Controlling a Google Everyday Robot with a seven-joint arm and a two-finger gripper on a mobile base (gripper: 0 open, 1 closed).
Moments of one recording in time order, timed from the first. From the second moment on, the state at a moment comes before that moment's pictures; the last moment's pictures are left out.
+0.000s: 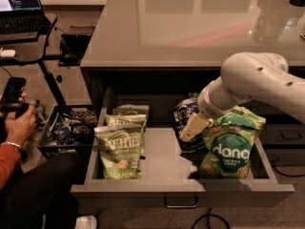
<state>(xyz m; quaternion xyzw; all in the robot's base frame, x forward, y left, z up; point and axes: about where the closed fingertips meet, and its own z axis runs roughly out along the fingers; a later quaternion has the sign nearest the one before) 0.565 -0.145 0.735 -0.50 0.83 0.03 0.23</state>
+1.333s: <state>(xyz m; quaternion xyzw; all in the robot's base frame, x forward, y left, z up) 0.603 -0.142 0.647 -0.50 0.83 0.00 0.25</state>
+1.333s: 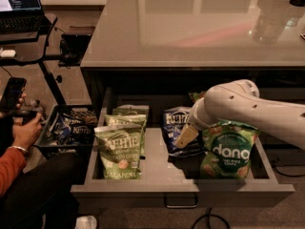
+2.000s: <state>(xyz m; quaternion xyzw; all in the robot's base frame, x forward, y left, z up) 0.603 -0.133 0.633 -0.49 0.83 0.03 0.25</state>
